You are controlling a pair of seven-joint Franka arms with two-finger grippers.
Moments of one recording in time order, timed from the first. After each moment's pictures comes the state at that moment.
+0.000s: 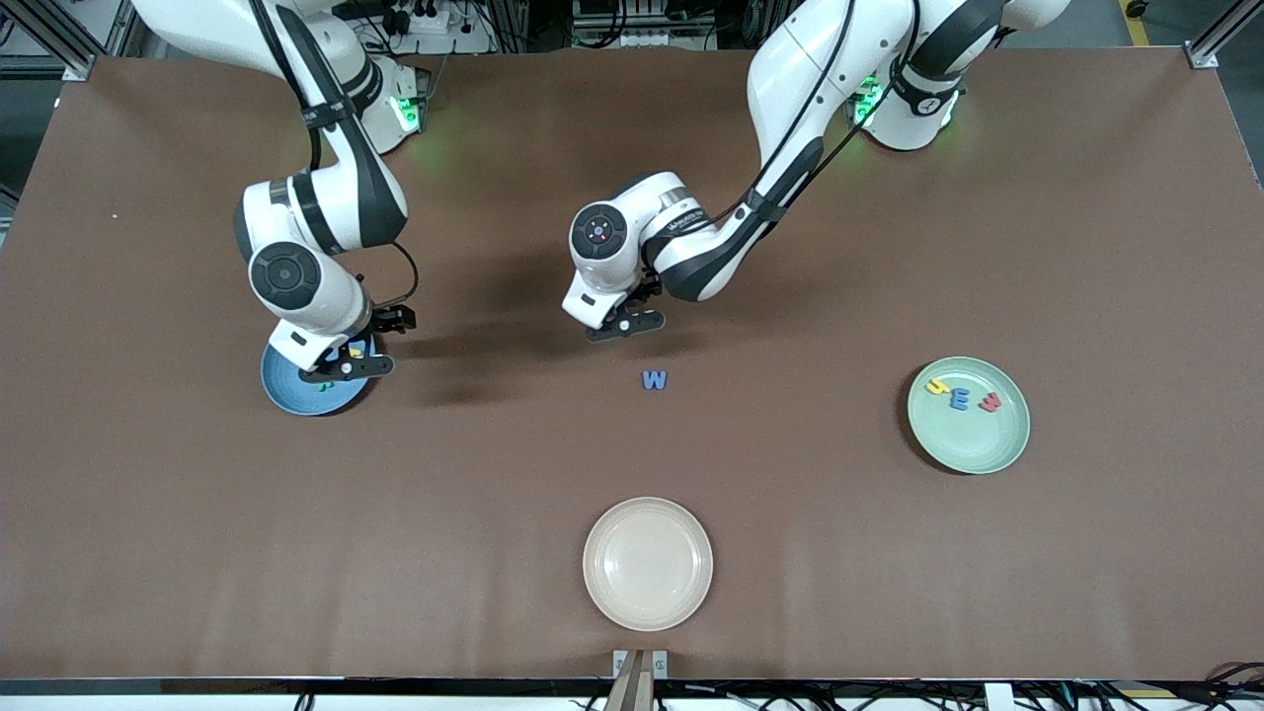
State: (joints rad) left arm -0.69 0.84 -0.32 -1.47 0.14 2.14 -1.18; right arm 0.46 0.23 -0.19 -2.12 -0.06 2.14 0.22
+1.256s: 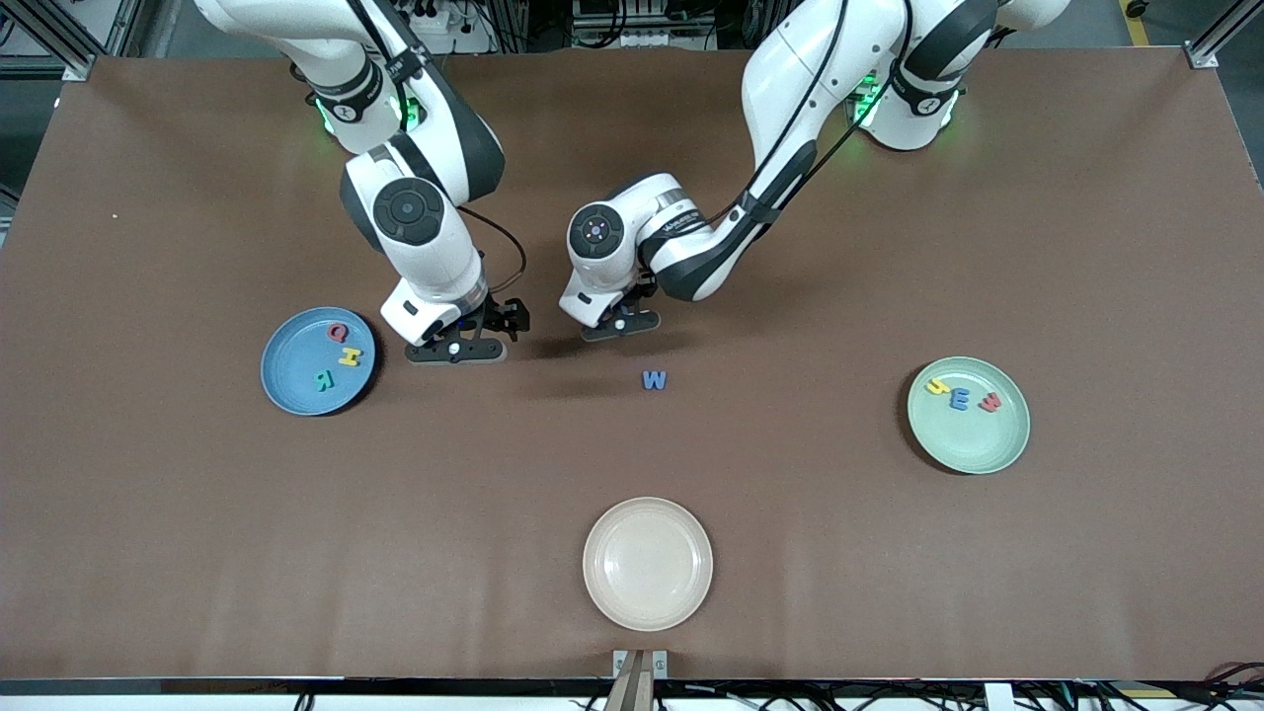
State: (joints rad) left arm -0.69 0.86 -0.32 -1.47 0.14 2.17 -1.17; right arm 0.48 0.28 0.06 -1.99 -0.06 2.25 0.53
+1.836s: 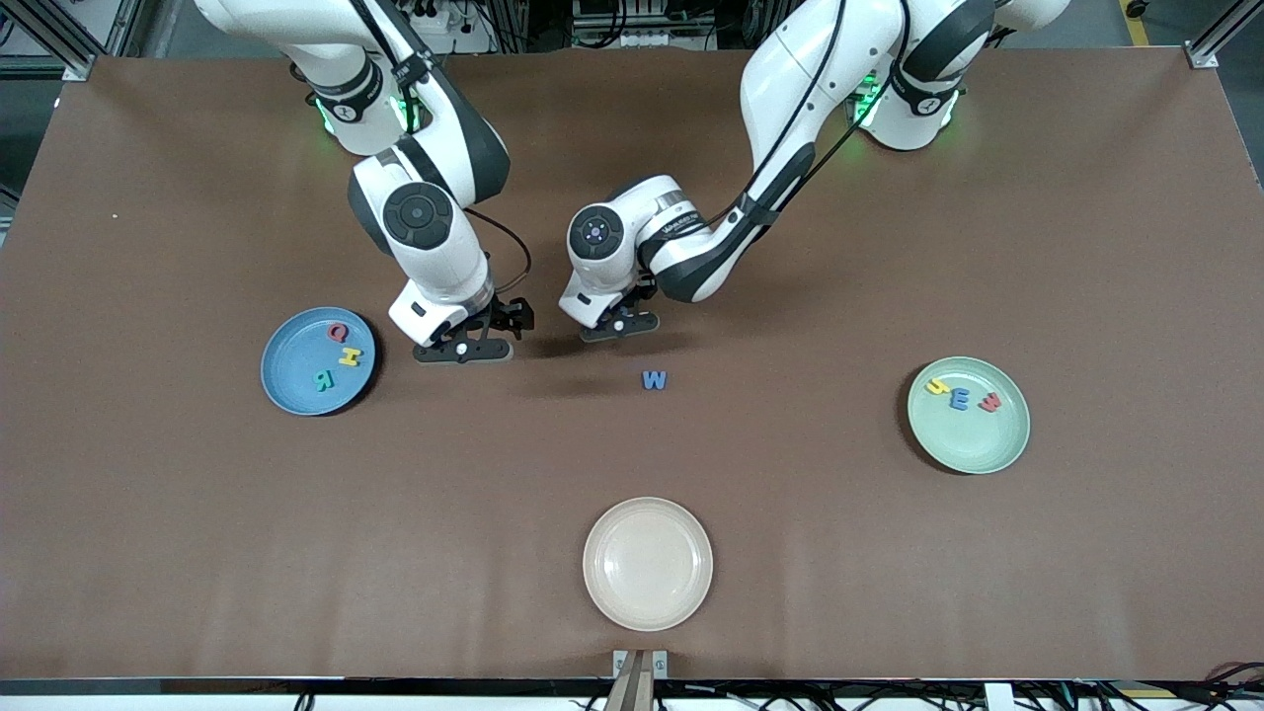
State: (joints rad) left arm -0.70 0.87 -0.31 -1.46 0.14 2.17 -1.15; right arm 0.48 0.29 0.07 -1.99 -0.06 2.25 0.52
